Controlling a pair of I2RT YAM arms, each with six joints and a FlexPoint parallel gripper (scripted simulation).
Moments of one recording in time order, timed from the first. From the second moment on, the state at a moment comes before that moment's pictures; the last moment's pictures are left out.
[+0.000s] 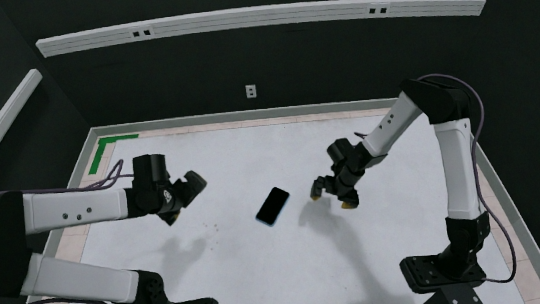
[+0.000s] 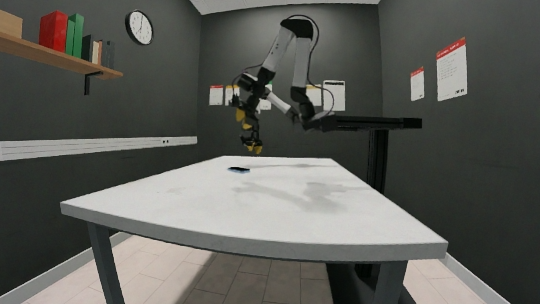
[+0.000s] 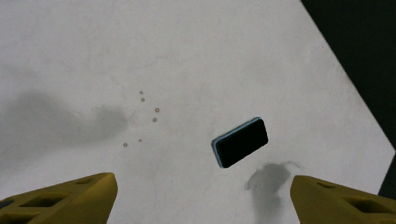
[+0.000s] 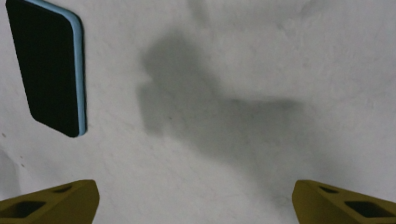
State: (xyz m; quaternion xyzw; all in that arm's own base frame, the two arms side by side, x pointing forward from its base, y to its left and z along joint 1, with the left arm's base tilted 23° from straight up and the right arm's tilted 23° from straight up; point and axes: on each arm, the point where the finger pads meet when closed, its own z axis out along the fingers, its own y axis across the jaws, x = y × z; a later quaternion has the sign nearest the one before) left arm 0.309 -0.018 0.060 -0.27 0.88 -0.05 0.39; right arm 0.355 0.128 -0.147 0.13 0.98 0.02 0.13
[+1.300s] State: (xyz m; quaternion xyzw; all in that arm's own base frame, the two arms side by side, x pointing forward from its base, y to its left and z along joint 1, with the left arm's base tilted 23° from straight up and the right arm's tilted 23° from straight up) left arm 0.450 -0.157 -0.106 0.15 0.98 0.05 0.15; right arm 0.331 0.100 -0.096 -0.48 0.79 0.20 0.33
